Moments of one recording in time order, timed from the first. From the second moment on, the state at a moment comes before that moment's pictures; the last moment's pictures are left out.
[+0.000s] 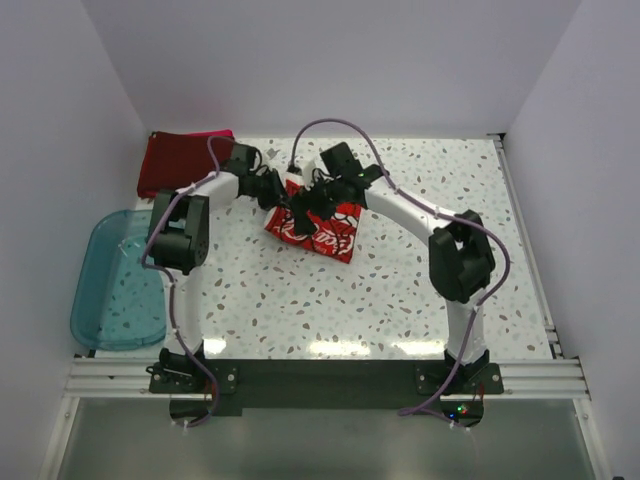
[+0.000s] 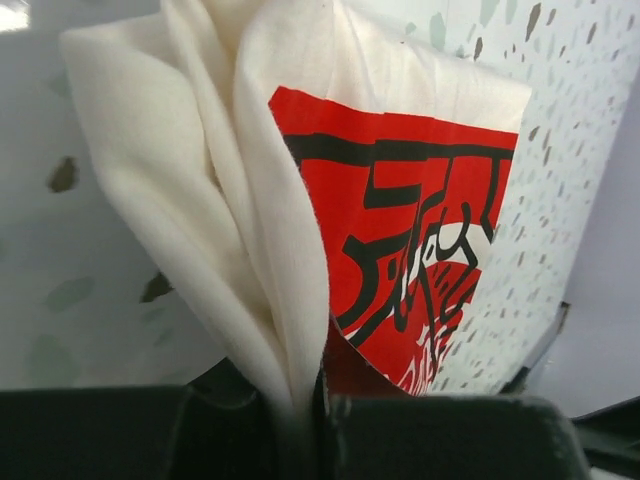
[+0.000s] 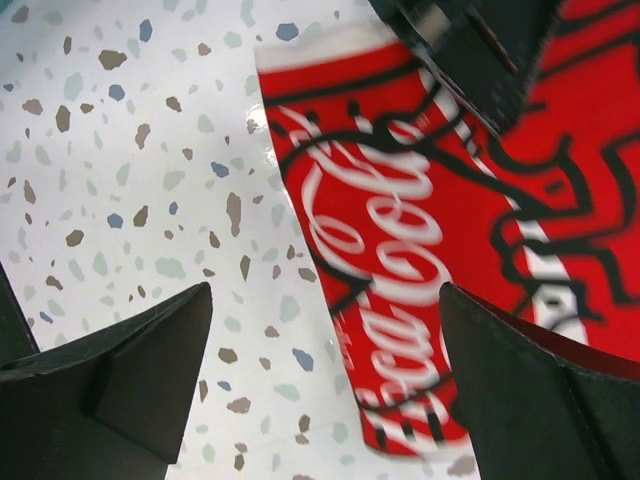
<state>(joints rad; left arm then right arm) -0.20 2.19 1.53 -0.28 0.64 -0.57 0.63 2.03 1.70 -0.55 -0.50 -0.16</state>
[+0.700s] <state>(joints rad) -0.03 2.21 2.13 -0.77 0.40 0.07 0.51 1.85 1.62 -0.67 -0.41 -0.25</state>
